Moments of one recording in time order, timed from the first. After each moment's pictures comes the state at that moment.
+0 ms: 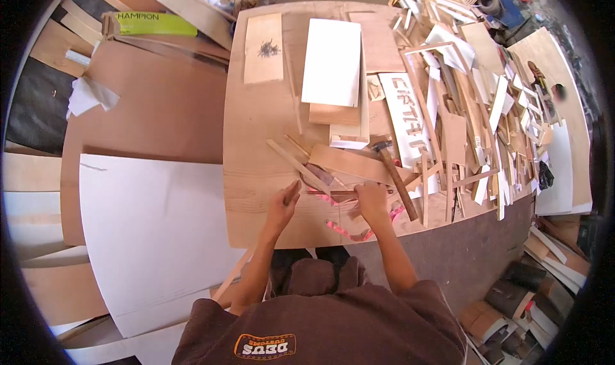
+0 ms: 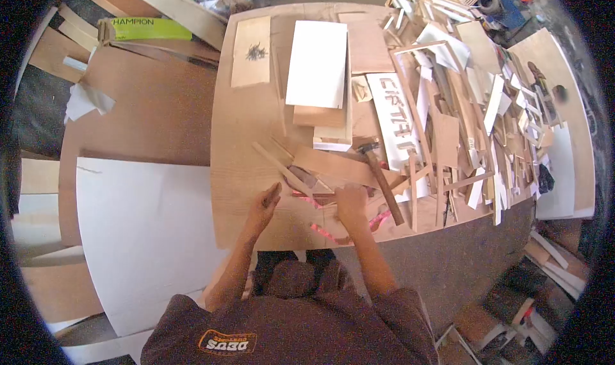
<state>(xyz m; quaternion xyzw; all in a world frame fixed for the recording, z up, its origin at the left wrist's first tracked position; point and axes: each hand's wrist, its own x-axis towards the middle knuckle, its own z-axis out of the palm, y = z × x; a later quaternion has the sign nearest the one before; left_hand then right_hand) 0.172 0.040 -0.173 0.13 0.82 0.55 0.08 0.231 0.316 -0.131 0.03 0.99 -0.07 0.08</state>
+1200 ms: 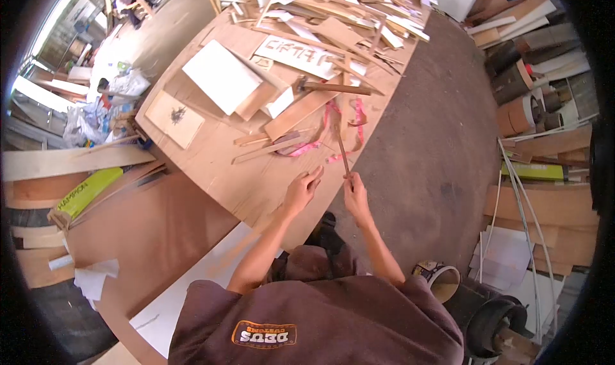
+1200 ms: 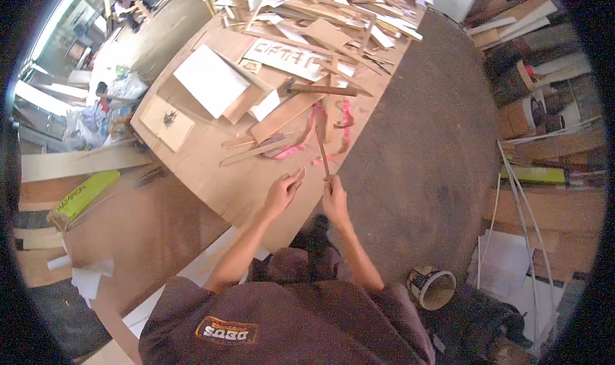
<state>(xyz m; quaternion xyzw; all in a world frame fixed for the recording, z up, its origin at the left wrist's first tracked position) 0.172 -0.008 -0.126 0.58 0.69 0.32 0.29 0.355 0.033 -0.092 0.58 0.60 -0.48 -0.28</state>
